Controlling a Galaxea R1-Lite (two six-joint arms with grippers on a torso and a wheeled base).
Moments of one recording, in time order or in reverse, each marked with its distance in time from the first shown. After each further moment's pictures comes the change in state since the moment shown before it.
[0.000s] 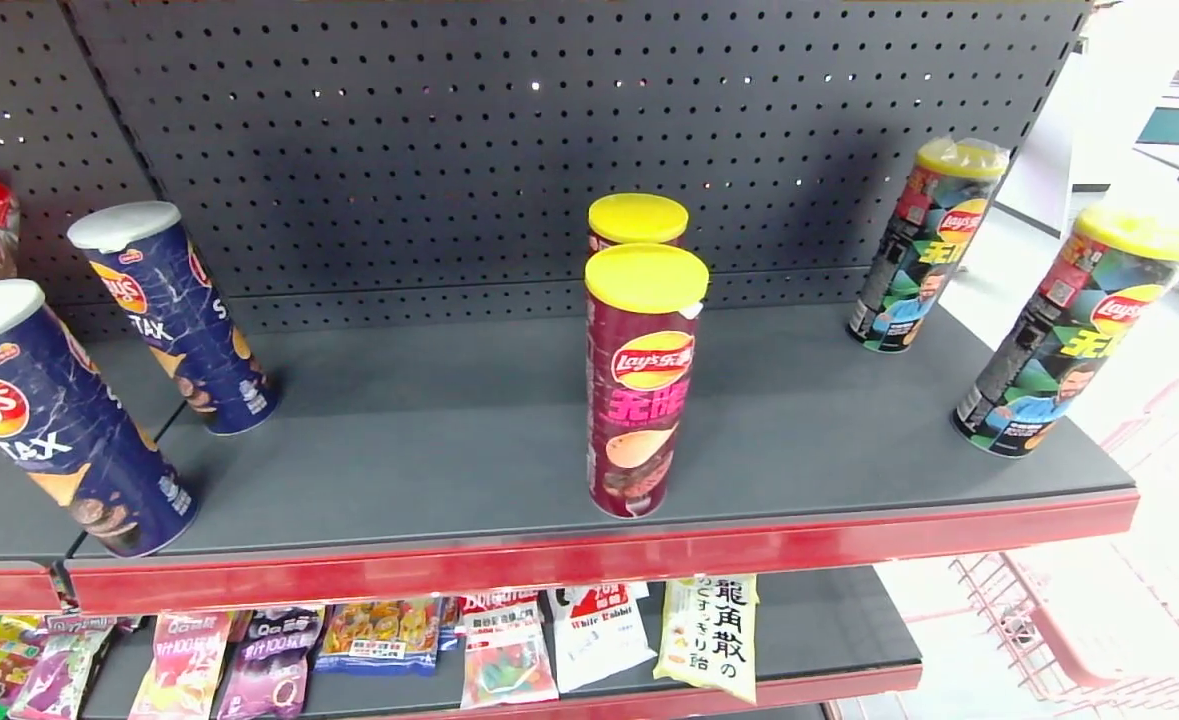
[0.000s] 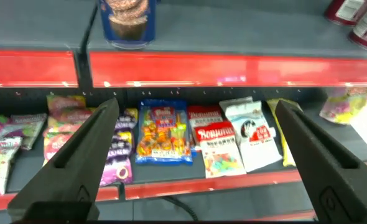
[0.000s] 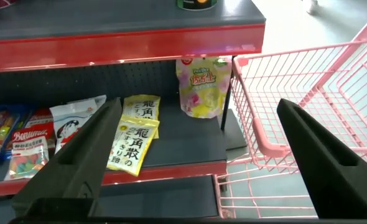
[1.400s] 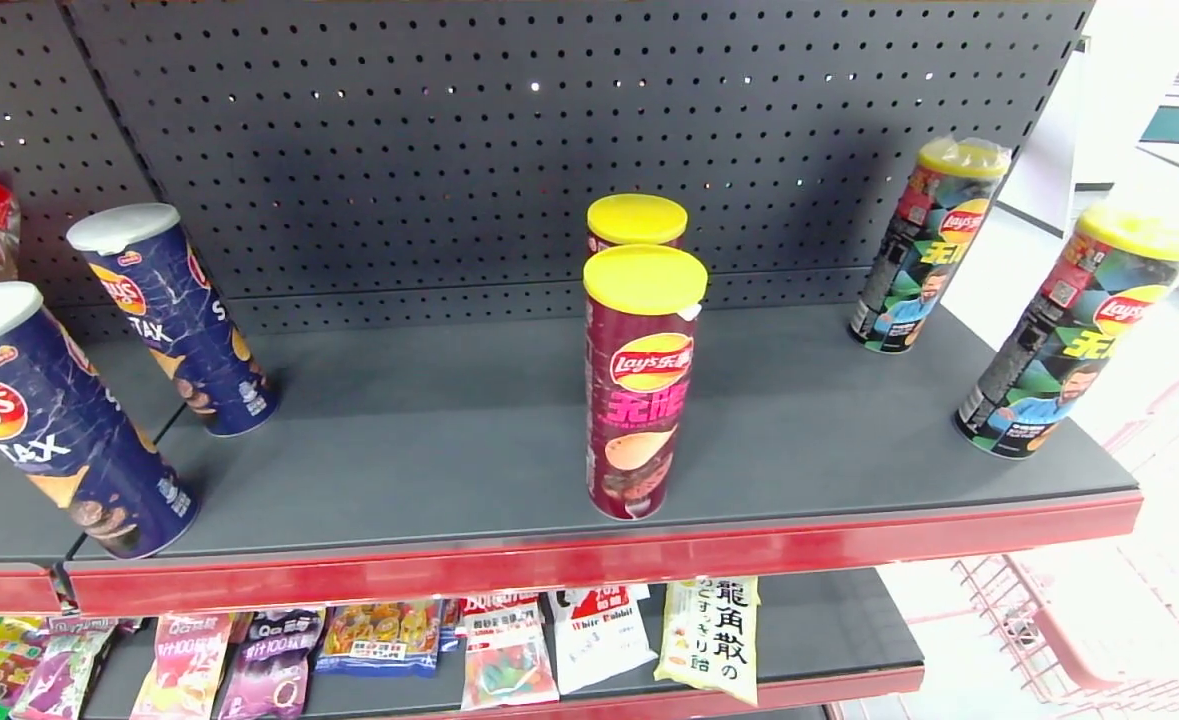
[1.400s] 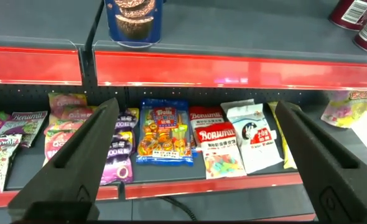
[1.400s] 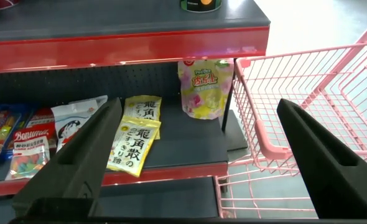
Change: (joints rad) left arm 0.003 0.000 0.000 -0.003 0.014 -0.009; right arm 0.001 0.000 0.000 0.001 -0.001 0.000
